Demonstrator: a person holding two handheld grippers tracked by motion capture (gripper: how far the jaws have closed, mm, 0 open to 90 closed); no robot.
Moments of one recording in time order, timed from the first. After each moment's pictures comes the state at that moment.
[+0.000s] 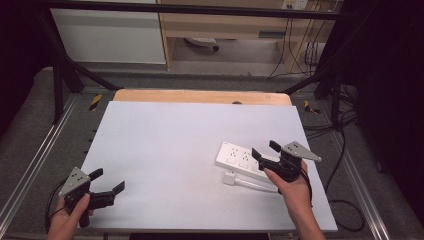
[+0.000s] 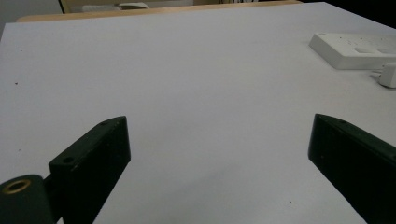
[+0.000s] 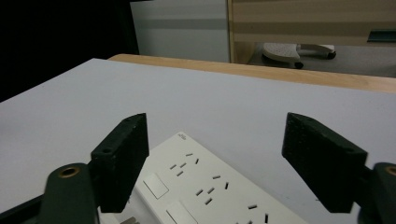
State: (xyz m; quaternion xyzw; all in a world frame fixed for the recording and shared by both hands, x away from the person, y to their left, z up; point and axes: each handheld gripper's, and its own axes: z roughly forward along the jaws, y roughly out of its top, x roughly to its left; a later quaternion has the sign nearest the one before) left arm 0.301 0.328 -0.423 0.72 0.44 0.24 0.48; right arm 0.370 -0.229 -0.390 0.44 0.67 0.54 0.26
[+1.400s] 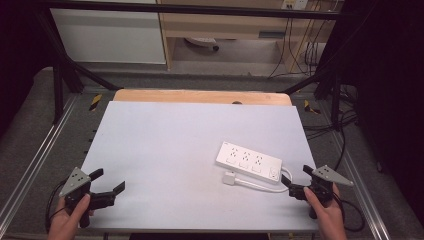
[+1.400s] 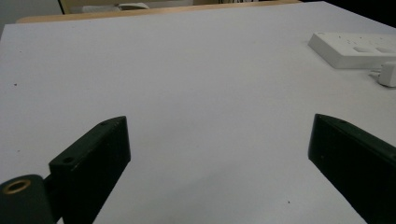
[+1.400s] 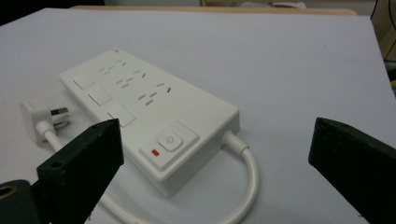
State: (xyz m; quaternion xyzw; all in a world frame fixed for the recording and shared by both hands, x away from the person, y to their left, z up) left arm 0.300 0.326 -0.423 0.72 0.44 0.24 0.48; right arm 0.326 -0.320 -0.442 0.49 0.69 0.47 0.25
